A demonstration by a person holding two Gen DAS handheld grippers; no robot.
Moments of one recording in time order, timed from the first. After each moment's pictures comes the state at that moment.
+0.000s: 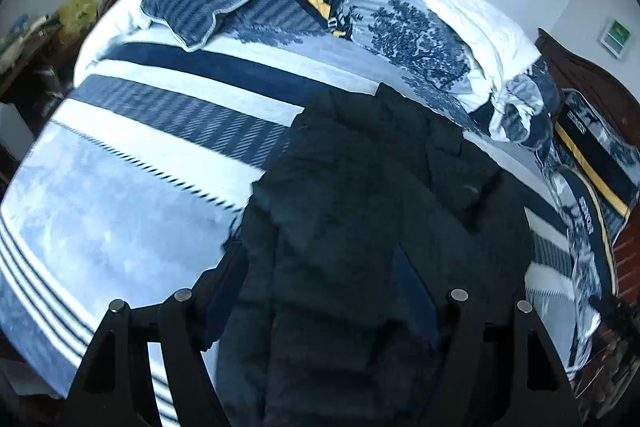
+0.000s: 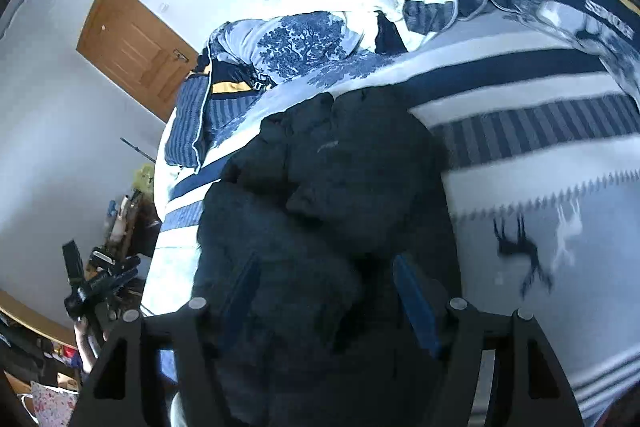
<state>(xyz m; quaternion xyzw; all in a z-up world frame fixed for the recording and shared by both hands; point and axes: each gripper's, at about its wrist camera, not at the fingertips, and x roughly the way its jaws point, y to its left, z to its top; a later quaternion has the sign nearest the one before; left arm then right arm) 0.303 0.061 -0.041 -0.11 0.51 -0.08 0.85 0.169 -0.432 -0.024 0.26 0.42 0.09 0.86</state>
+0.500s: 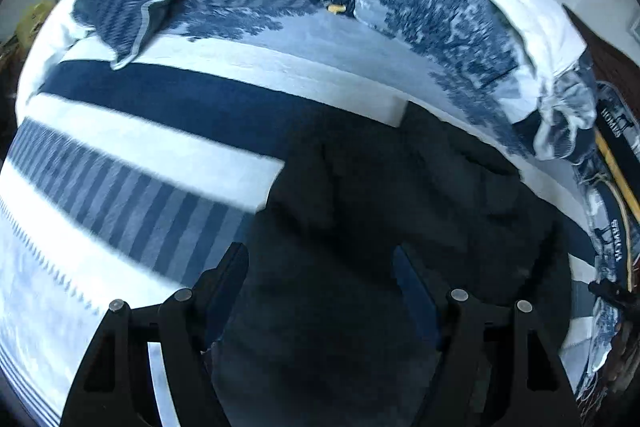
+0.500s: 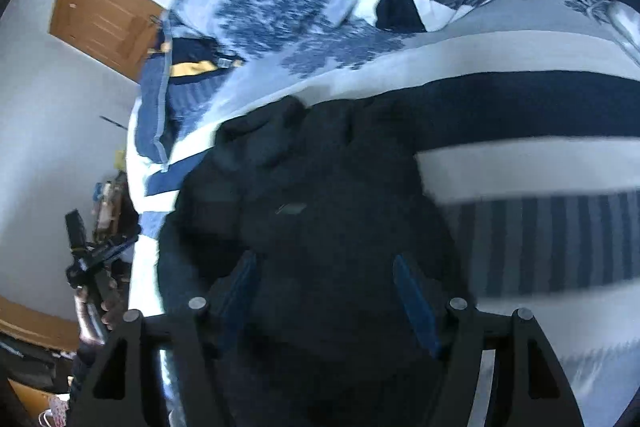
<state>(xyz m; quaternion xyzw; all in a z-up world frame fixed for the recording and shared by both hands) 0.516 0.020 -0.112 -0.07 0.56 -0.09 0.82 0.414 -0.477 -0.088 0.25 0.52 0.11 0.81</state>
